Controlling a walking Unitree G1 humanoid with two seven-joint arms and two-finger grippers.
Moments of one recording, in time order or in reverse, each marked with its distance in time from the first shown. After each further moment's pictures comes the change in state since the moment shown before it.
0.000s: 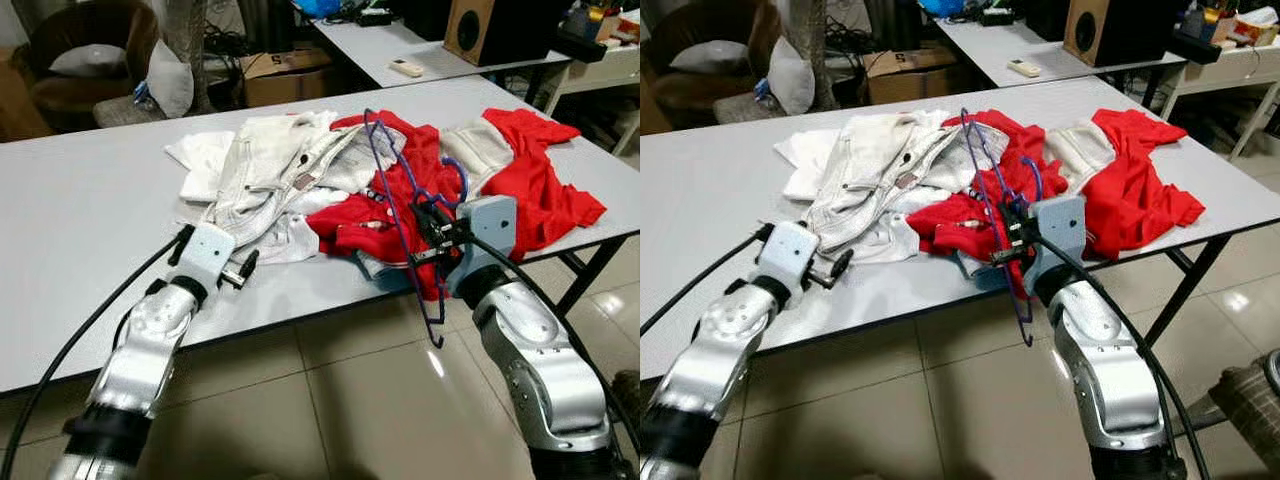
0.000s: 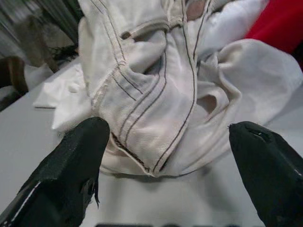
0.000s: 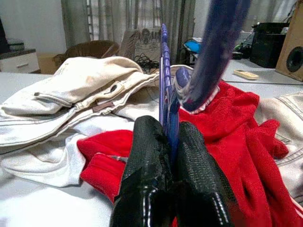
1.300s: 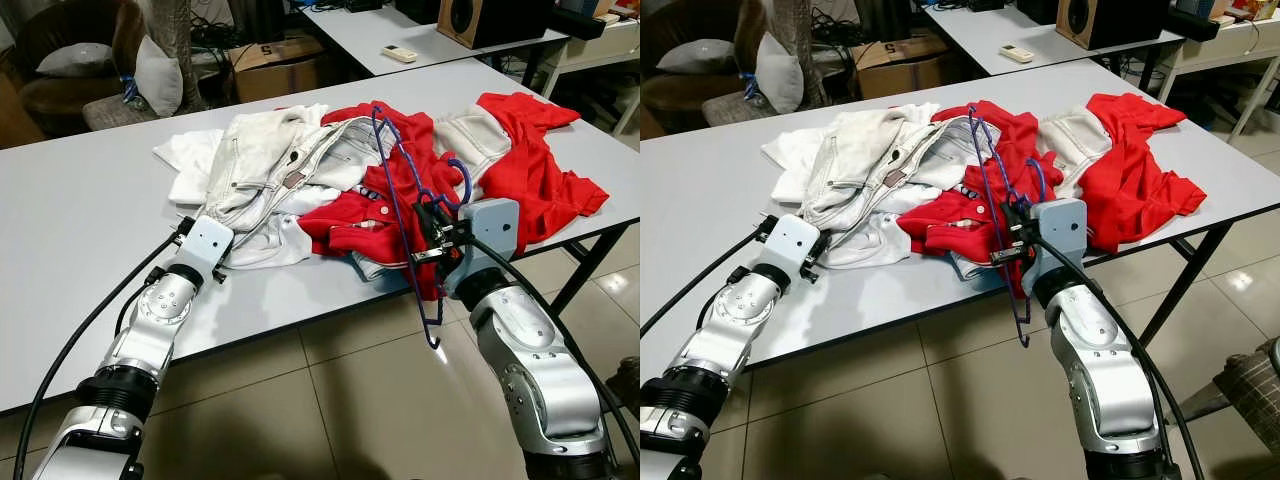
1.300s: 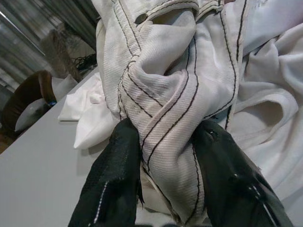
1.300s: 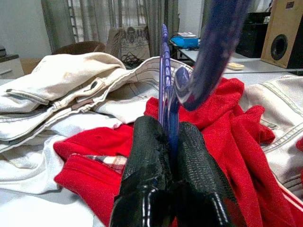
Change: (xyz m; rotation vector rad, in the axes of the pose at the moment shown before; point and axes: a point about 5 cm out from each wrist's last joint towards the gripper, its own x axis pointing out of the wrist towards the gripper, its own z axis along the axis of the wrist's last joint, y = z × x) left arm 0.021 0.018 -0.013 0.102 -0.030 0.115; right arm -0.002 0.001 -0.002 0.007 -0.012 -0.036
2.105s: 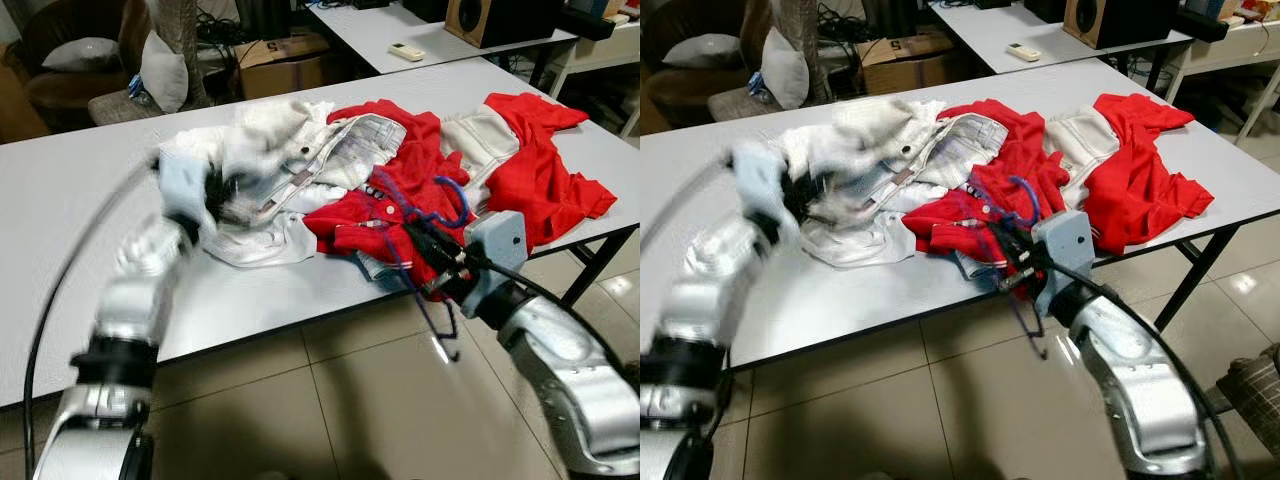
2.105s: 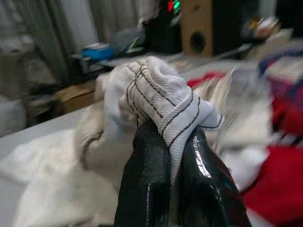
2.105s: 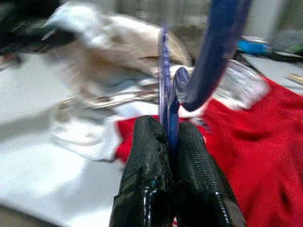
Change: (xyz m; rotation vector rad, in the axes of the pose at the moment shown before) left arm 0.007 0.033 0.093 -0.440 -0.292 -0.138; right arm -0.026 -0.004 0.007 -0.106 0.026 0.346
